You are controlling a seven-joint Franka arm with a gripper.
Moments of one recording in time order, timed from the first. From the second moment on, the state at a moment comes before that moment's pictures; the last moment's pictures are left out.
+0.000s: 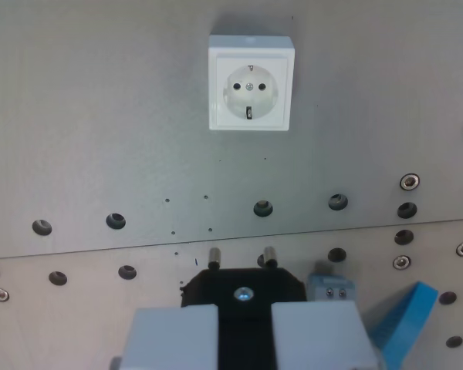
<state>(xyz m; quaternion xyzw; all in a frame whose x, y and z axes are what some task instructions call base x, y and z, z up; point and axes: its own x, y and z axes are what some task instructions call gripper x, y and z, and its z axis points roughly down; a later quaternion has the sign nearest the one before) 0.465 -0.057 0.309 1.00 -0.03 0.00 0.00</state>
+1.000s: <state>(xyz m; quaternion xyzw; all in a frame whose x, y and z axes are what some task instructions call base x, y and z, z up) 0.465 -0.057 0.306 1.00 -0.03 -0.01 0.00</state>
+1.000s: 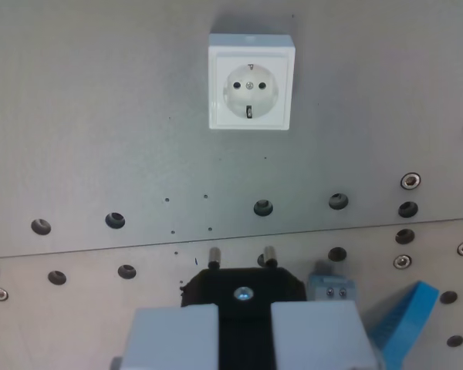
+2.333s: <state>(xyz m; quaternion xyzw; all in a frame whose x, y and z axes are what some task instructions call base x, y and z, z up) 0.465 -0.061 0.238 1.00 -0.03 -0.01 0.00</state>
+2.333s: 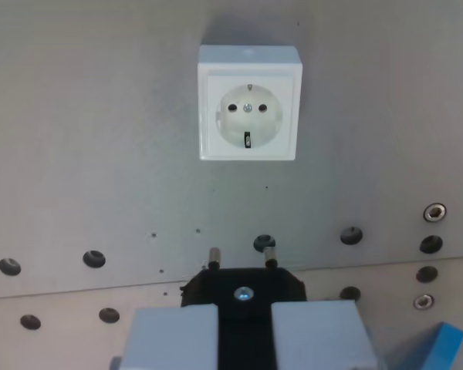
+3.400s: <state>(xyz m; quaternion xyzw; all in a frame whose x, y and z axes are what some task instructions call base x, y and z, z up) 0.462 -0.066 0.165 1.00 -0.03 0.00 0.01</state>
